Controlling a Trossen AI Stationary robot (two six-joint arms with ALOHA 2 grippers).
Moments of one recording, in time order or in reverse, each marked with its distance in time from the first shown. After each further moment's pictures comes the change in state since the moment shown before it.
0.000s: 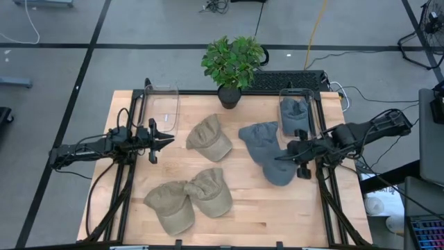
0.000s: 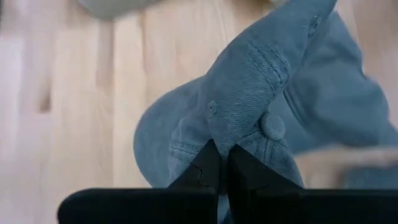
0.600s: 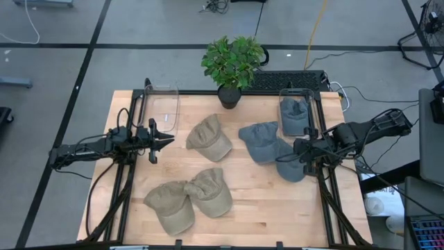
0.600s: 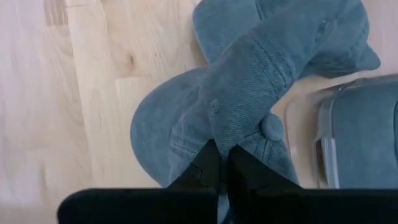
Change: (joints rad) left arm 0.000 0.000 0.000 0.000 0.000 0.000; right arm 0.000 0.000 0.019 -0.241 0.004 0.071
